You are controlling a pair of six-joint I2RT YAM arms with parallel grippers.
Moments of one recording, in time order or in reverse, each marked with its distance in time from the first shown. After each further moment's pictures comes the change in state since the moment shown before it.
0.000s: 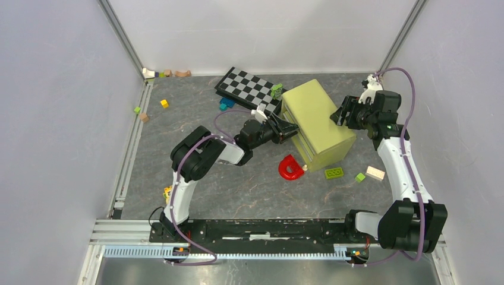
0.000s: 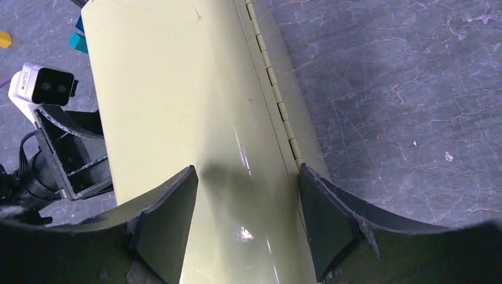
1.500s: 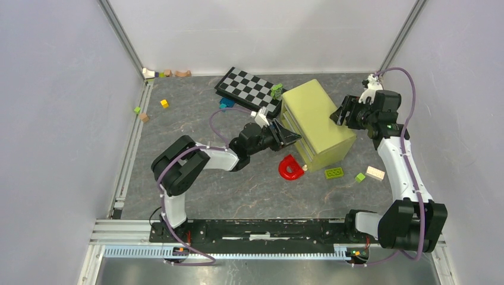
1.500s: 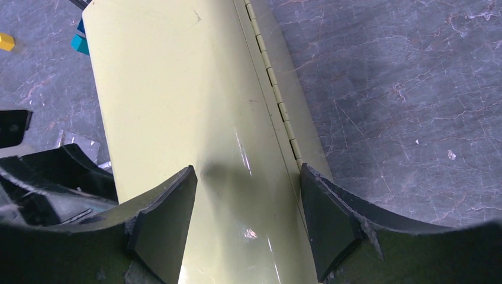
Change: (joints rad) left arm -0.070 -0.256 -0.117 -0.246 -0.045 0.191; right arm 0.000 0.003 0.006 -0.004 0.001 0.013
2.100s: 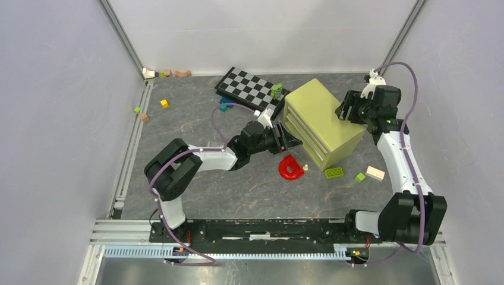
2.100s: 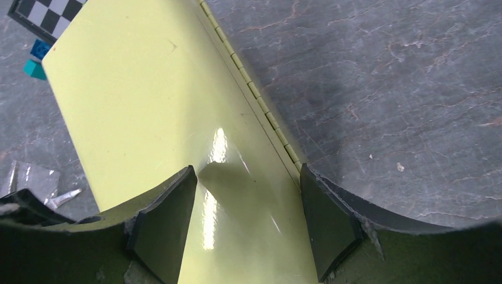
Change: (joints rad) left arm -0.018 -0.079 0.018 -0.209 0.036 0.141; right arm 0.003 0.060 0.054 0.022 0.132 -0.042
